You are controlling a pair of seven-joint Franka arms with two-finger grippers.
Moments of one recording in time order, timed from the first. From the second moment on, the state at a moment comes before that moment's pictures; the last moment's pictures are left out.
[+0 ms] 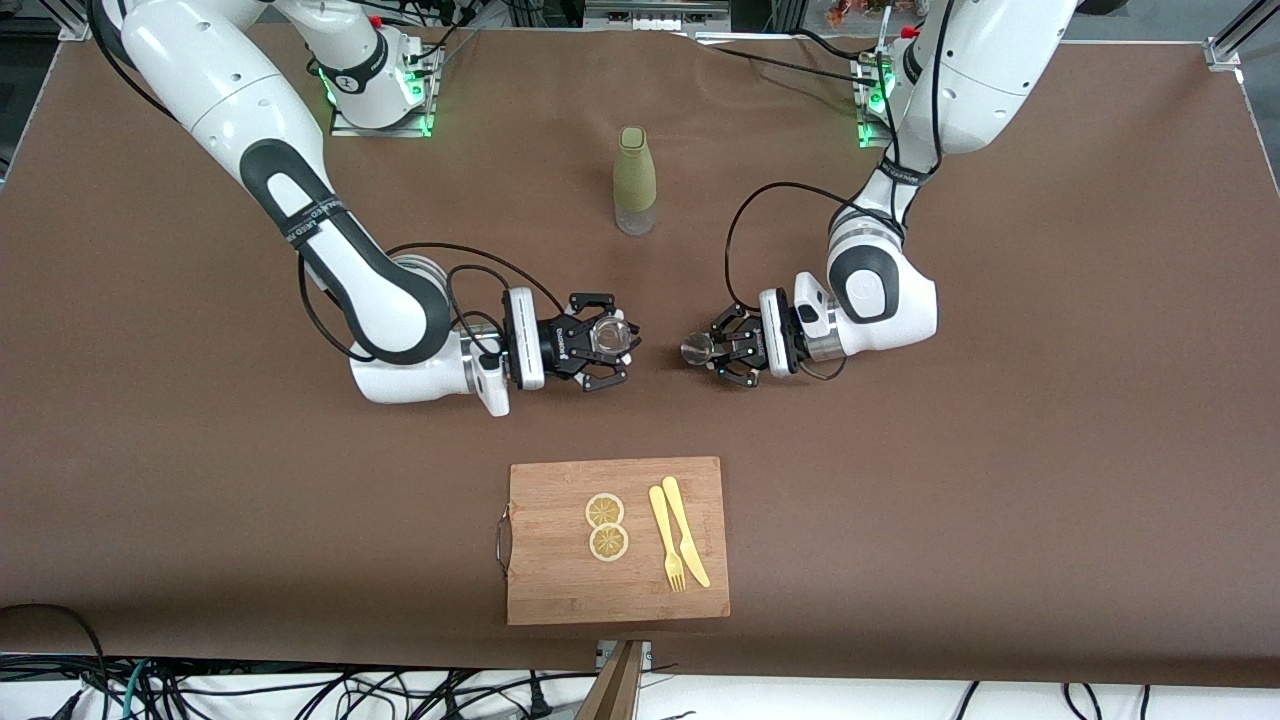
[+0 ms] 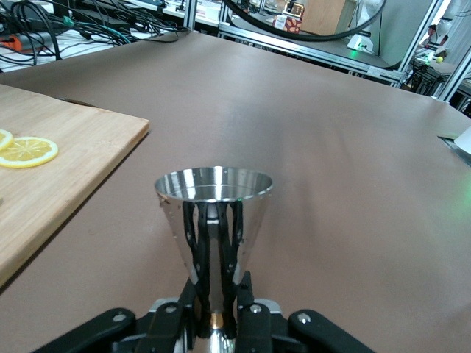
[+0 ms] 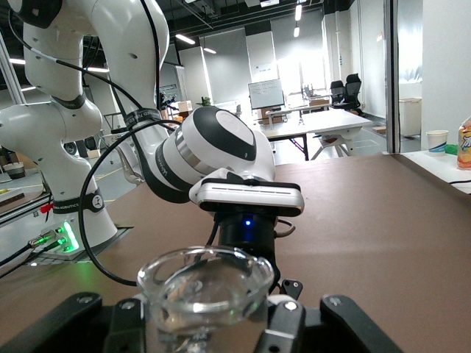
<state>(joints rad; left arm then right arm) -0.34 0.63 -0.09 -1.95 -1.69 2.27 2.26 0.00 0.82 0.60 -1.56 1.25 2.12 -2.08</state>
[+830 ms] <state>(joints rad) -0.25 0.70 -0.08 -1.97 -1.91 2.14 2.52 0.10 0.83 0.60 -1.55 1.34 2.27 -2.03</state>
